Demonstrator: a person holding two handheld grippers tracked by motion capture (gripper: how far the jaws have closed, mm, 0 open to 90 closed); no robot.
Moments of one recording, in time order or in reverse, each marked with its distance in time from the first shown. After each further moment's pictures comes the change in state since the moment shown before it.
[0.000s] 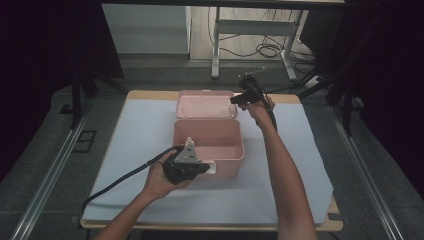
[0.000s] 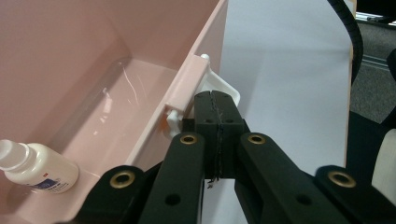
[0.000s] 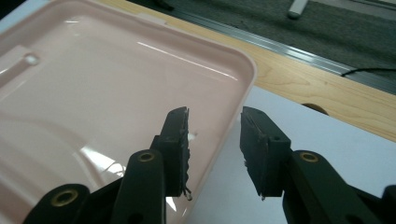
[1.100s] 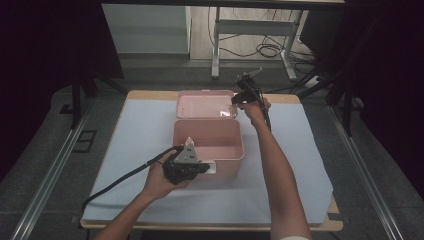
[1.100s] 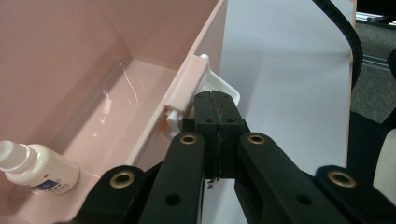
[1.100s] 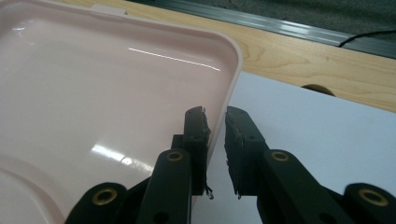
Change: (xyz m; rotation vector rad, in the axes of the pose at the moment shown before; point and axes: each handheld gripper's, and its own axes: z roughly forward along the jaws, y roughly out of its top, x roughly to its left) left arm 0.000 -0.001 0.000 -0.006 0.001 0.004; right arm -0.008 0.003 0.029 0.061 -0.034 0.128
